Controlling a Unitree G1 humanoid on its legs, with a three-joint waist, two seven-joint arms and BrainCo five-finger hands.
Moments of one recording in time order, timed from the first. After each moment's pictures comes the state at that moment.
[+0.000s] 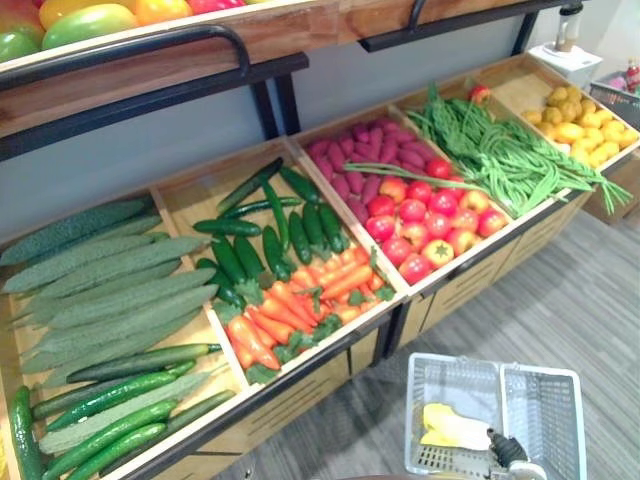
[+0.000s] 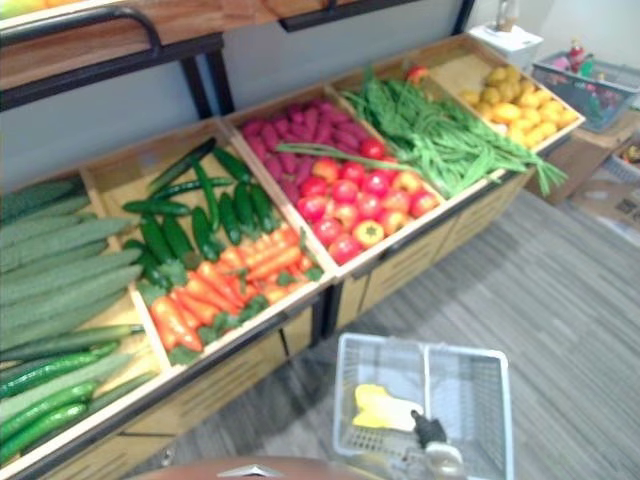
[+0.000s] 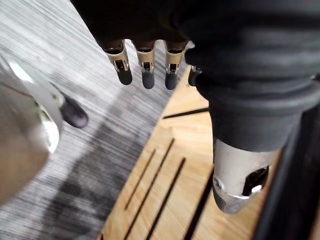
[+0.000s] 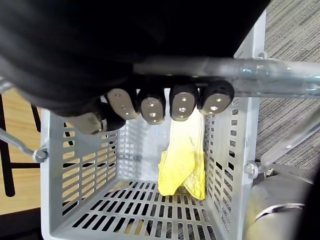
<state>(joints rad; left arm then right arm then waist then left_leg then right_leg) 0.20 -0.07 0.45 0.92 -0.57 -0.15 0.20 0.02 -0.14 -0.36 1.18 -0.24 -0.15 -0.01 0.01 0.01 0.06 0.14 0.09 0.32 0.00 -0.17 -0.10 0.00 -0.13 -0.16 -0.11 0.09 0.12</state>
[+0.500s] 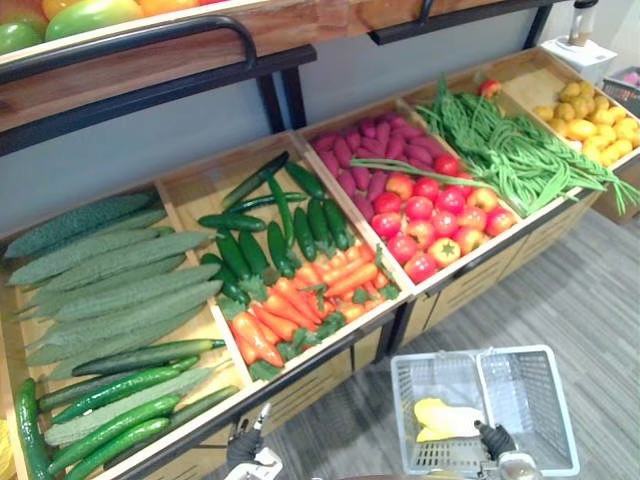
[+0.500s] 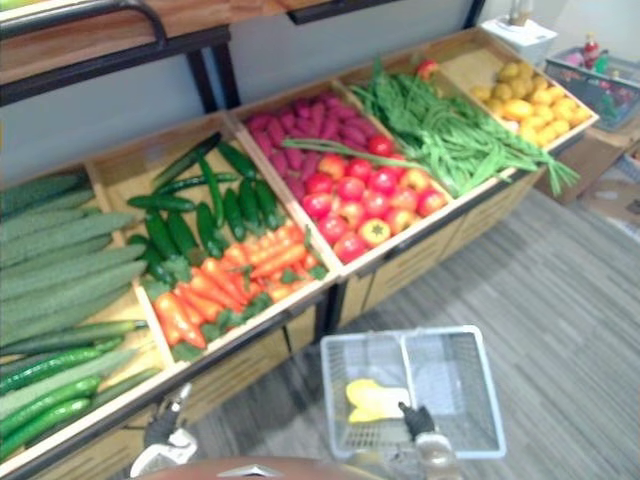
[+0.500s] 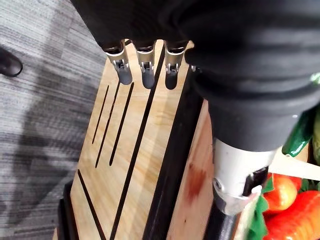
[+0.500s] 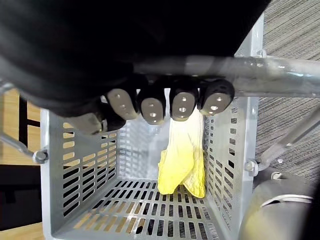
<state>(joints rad) 0.29 -0.06 0.25 0.69 -0.54 -0.14 0.15 0.03 -0.14 -0.23 1.14 -0.28 -0.15 -0.03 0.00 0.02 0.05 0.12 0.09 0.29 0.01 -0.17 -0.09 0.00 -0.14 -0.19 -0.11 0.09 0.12</state>
